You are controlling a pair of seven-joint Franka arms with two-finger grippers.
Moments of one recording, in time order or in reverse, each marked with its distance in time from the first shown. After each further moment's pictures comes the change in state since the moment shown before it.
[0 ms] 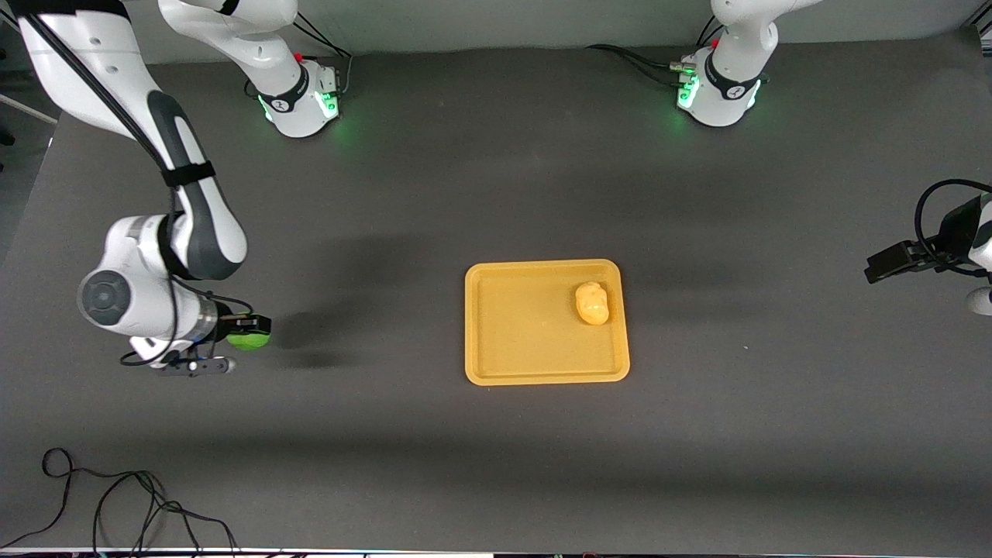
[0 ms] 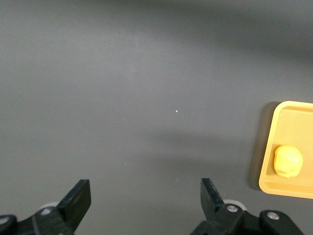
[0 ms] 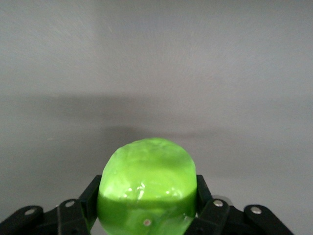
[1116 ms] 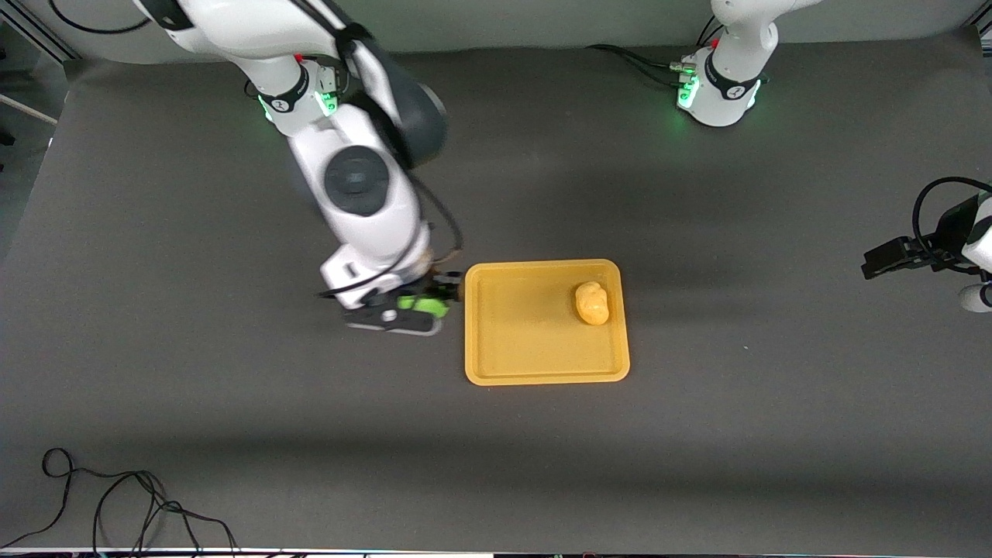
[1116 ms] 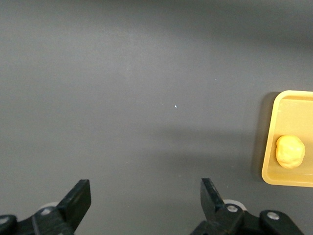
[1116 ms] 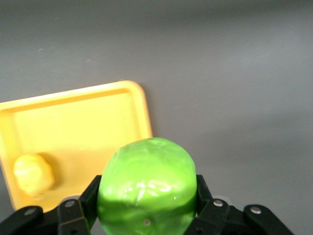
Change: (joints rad) left arm 0.000 0.000 0.001 -0.001 -0.002 -0.011 0.050; right arm 0.615 0.258 0.012 0.701 0.000 -0.321 0.836
